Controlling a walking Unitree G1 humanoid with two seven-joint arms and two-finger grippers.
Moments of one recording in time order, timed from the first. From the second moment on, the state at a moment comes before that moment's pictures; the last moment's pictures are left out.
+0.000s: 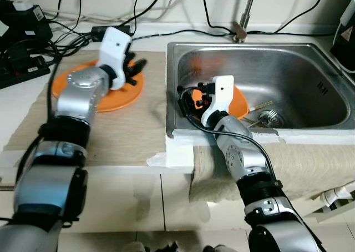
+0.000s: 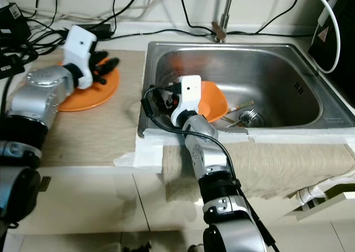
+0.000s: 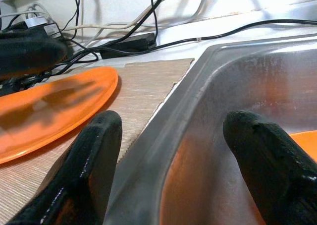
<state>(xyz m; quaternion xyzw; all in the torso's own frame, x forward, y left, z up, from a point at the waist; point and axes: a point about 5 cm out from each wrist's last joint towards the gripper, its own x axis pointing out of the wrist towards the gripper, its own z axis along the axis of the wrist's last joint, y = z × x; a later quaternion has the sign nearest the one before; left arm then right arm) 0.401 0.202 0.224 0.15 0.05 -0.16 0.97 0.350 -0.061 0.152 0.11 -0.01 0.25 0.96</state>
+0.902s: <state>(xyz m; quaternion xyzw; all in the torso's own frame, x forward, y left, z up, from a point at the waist) 0.402 0.202 0.190 0.21 0.20 -0.20 0.94 0.348 -0.065 0.150 0.11 -0.01 0.24 0.96</state>
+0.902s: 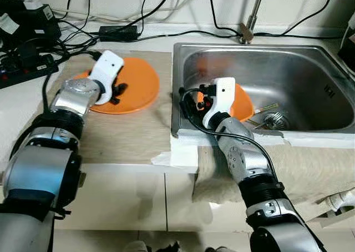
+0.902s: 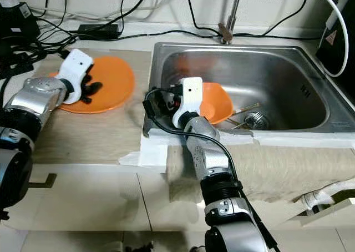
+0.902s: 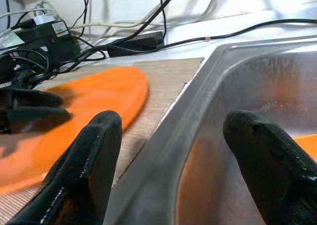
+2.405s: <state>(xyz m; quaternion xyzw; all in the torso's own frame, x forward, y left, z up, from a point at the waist) 0.380 0.249 0.204 0.15 0.08 -0.08 0.98 0.350 -0.081 0.148 0.09 0.00 0.23 0.97</state>
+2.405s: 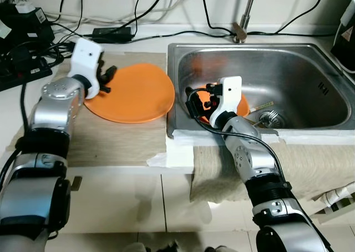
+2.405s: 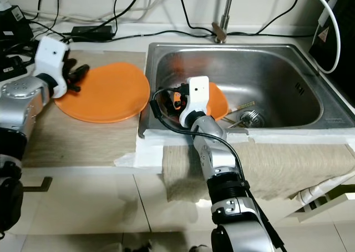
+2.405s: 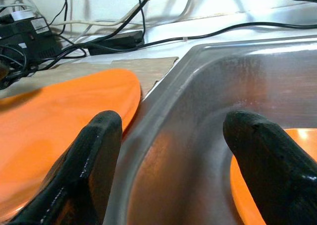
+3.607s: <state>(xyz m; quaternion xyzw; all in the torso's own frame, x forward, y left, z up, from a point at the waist) 0.360 0.276 0.163 0.11 0.14 -0.02 0.98 0.373 -0.127 0.175 0.09 -0.03 0.18 0.98</state>
